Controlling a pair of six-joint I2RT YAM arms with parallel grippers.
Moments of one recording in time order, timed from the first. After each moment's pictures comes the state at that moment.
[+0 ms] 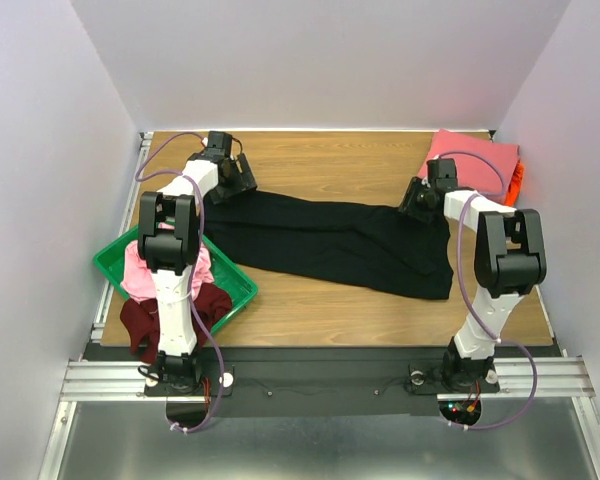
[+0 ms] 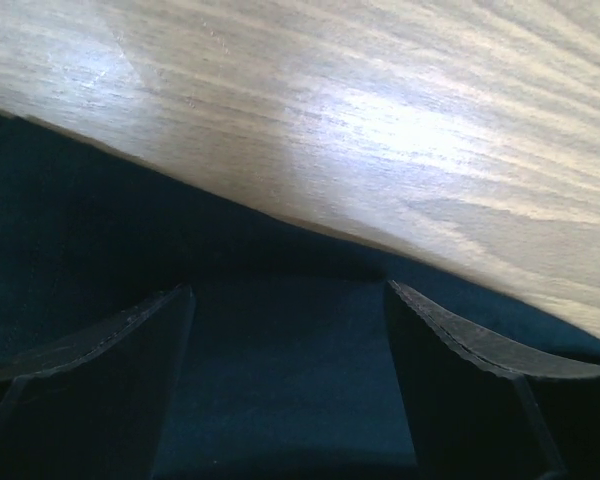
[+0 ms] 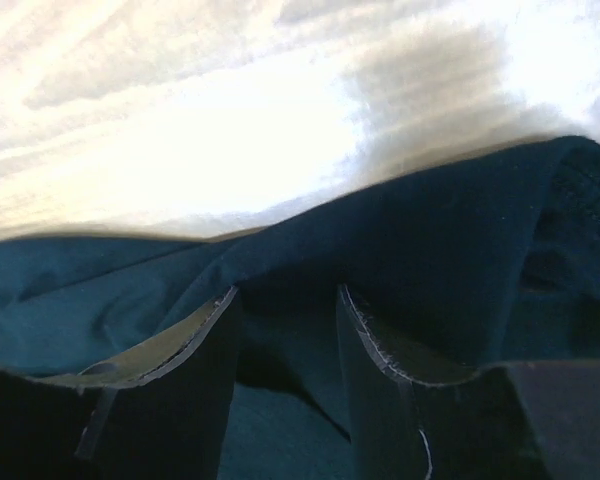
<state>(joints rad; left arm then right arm) -0.14 2.18 1.70 -0.51 0.03 -0.50 0.04 1.89 1.20 -0.22 -0.11 0.45</state>
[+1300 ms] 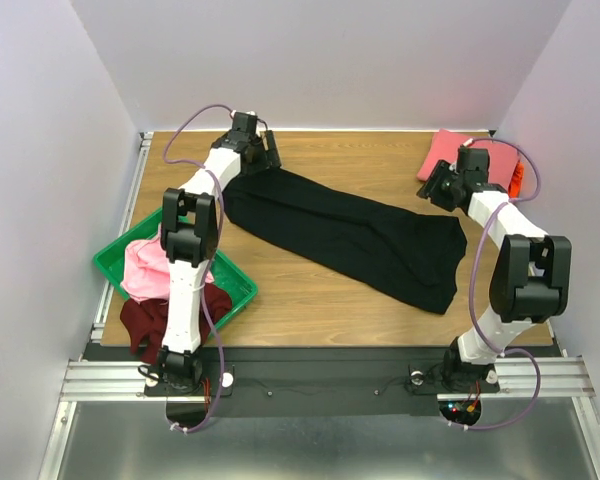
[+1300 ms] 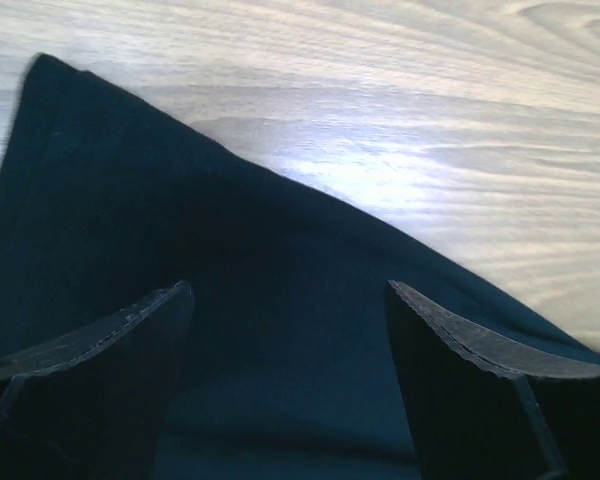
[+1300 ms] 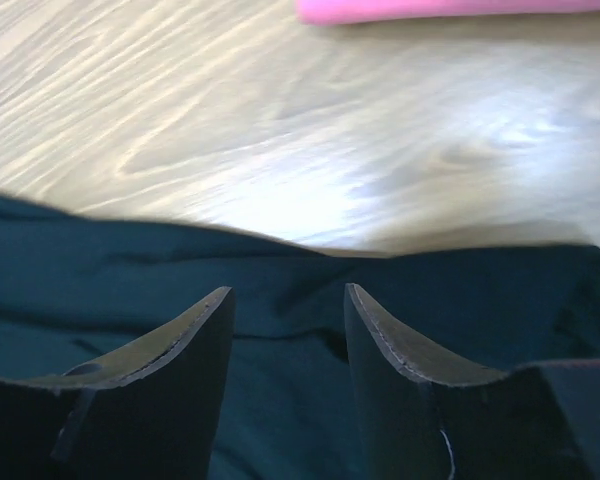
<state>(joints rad) -0.24 2.37 2.05 -0.47 0.05 -0.43 -0.06 1.67 1.18 -0.26 -0.13 0.46</state>
